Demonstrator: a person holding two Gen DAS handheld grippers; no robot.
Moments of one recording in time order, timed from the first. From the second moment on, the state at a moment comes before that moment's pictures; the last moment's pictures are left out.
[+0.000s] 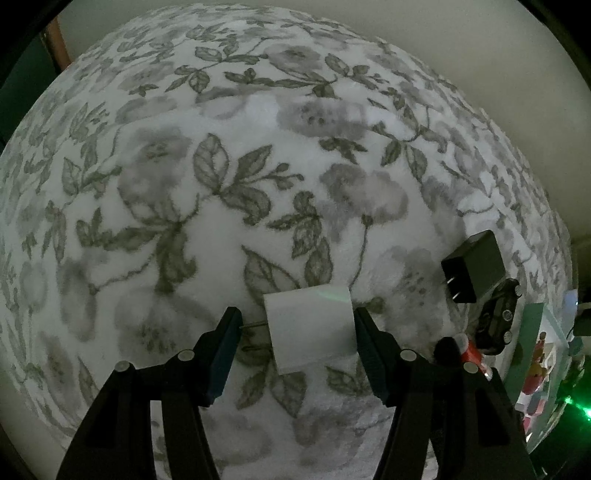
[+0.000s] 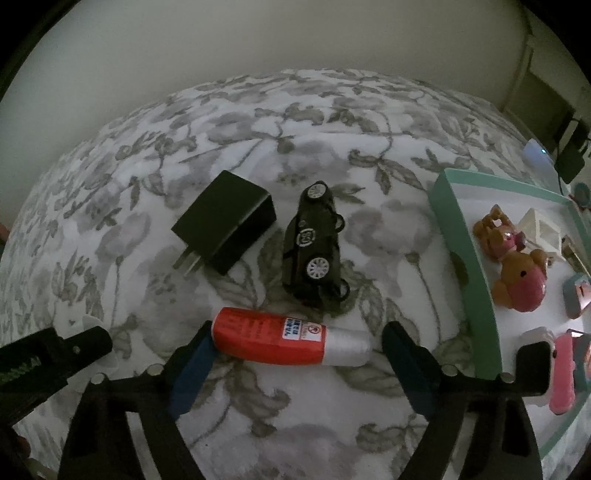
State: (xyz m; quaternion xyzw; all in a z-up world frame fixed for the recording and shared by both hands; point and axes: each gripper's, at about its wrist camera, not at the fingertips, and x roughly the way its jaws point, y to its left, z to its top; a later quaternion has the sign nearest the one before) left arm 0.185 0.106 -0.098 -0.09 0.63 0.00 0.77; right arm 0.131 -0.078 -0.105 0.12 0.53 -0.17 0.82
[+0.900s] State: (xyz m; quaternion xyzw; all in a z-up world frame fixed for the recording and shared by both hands) left arm 0.185 0.066 -0.045 -0.08 0.59 -0.02 0.80; right arm 0.114 -0.100 -0.072 0.15 0.51 -0.15 0.83
